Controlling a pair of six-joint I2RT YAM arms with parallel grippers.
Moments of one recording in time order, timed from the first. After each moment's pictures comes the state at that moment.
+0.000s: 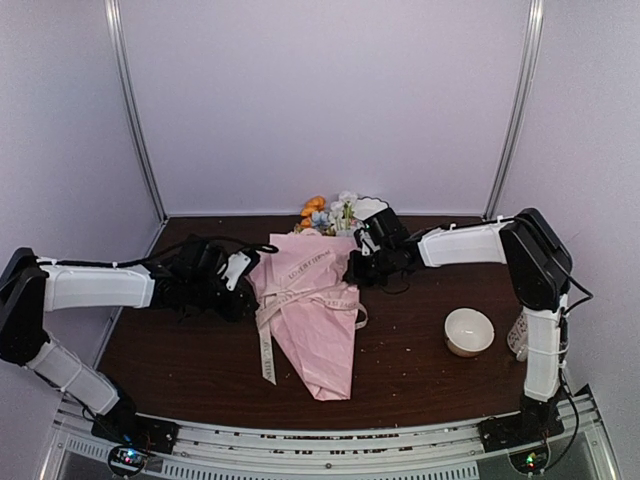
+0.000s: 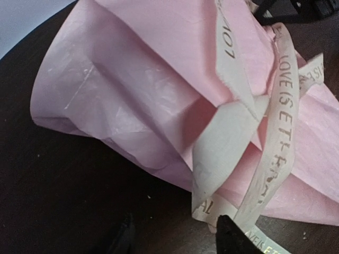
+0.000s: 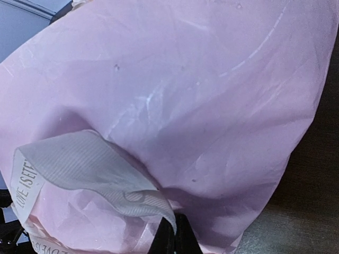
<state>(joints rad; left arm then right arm) -0.62 1.45 0.78 -0.14 0.07 0.04 0.65 2.05 1.41 -0.17 -0.21 0.65</state>
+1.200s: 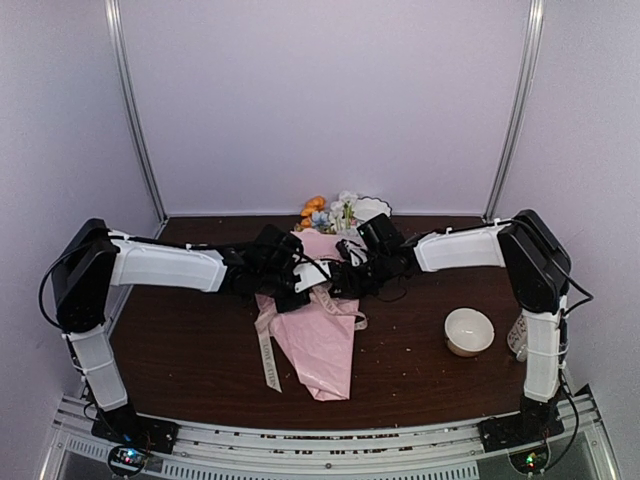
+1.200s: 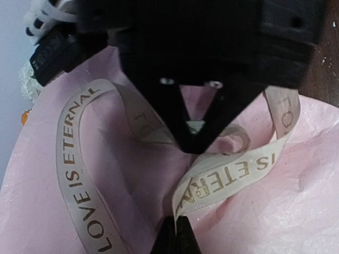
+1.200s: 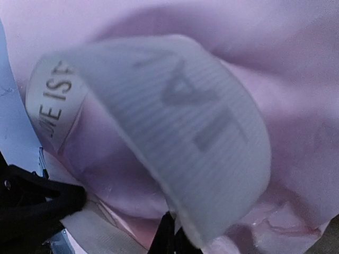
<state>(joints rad) -0.86 1.84 1.20 -0.15 -0.08 0.63 0.68 2.05 1.41 -0.20 -0.43 0.58</state>
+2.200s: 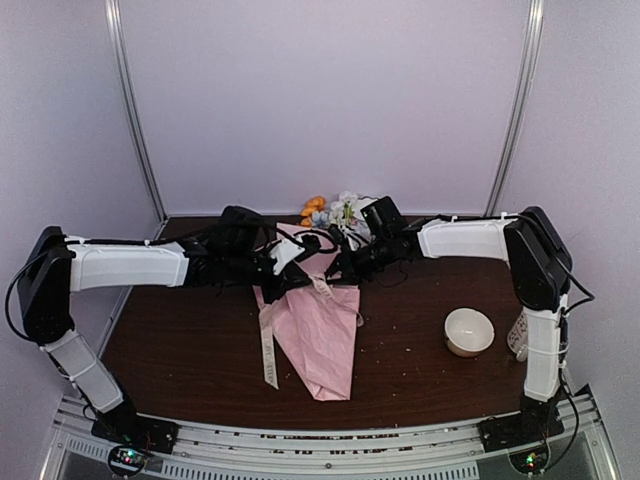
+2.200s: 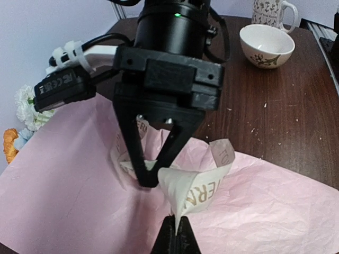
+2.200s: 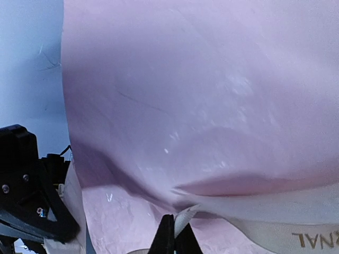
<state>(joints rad) -0.76 1.65 1.09 -0.07 0.34 0.43 0.65 2.05 1.49 -0.26 -0.70 0.47</state>
